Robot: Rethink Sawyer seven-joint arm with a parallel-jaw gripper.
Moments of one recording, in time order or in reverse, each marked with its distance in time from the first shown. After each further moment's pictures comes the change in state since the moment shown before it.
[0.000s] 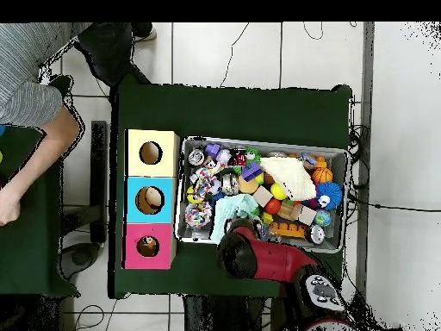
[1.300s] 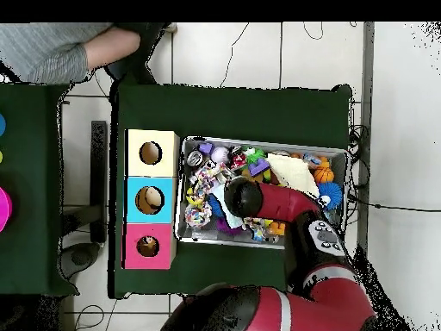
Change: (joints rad) arm -0.041 0.163 0.130 -0.391 0.047 0.416 0.000
